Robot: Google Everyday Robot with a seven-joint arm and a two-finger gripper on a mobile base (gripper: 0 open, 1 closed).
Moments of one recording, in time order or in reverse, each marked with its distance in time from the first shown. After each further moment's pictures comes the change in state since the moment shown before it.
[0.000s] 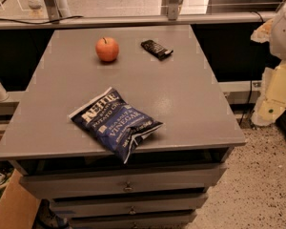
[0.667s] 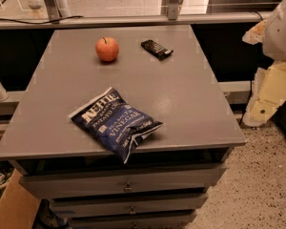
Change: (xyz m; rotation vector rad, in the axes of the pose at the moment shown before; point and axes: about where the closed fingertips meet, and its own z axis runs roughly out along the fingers) arm -0.014 0.005 0.002 -0.022 -0.053 -0.007
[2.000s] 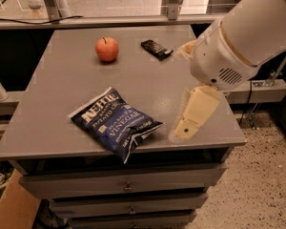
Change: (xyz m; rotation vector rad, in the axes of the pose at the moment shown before) arm -0.117 0.051 0.044 -0.090 -0.302 -0.084
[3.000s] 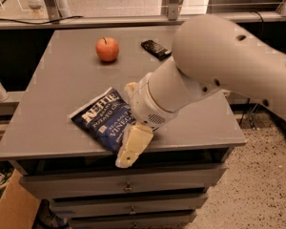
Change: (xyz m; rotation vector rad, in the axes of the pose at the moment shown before) arm -0.041 0.025 0.137 -0.069 -0.101 -0.072
